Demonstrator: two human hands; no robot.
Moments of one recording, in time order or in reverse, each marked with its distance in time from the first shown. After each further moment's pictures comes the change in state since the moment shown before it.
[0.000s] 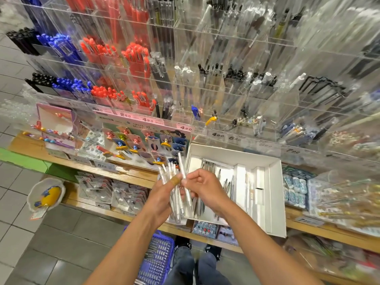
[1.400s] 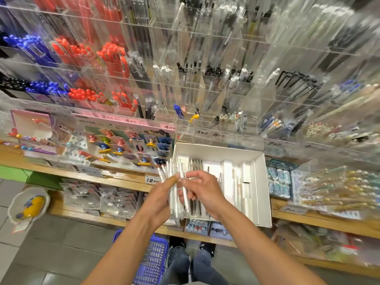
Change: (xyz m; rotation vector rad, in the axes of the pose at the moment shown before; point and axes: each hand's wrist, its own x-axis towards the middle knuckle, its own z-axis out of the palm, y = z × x) left_hand 0.002 -0.012 0.020 0.060 -0.092 -0.120; right_hand -0.022 0.006 -0.019 0.182 0.098 0.030
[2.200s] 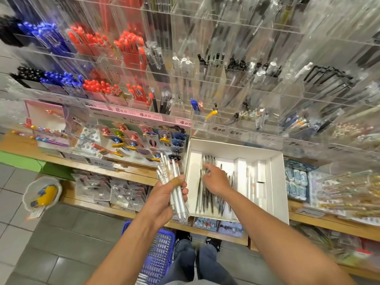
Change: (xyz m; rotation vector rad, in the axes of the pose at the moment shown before) left_hand -0.012 0.010 -0.020 -0.198 0.030 0.033; right_hand 0.091 0.052 -0.015 -0.779 0.097 0.052
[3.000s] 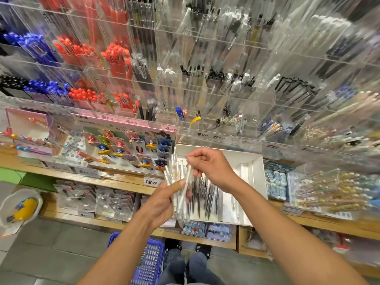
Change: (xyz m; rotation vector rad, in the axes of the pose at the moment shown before) left_hand 0.005 -0.008 0.020 0.150 -0.207 0.004; right_hand -0.062 -0.062 -0.079 0.656 -0.081 -0.377
